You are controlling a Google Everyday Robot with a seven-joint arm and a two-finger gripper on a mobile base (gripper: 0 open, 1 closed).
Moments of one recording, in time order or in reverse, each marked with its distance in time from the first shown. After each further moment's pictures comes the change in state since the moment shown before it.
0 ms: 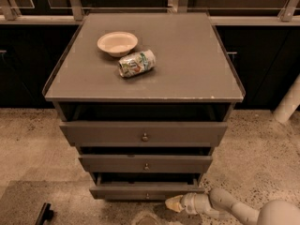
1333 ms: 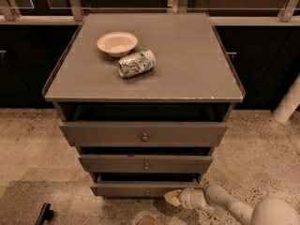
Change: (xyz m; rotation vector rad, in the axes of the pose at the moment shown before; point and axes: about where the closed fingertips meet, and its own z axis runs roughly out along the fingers) arm -0.014 -0.029 0.018 0.087 -0.005 -0.086
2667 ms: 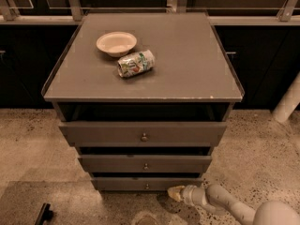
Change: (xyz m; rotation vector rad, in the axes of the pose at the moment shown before) arm -0.009 -0.036 -0.006 0.113 -0.043 0.010
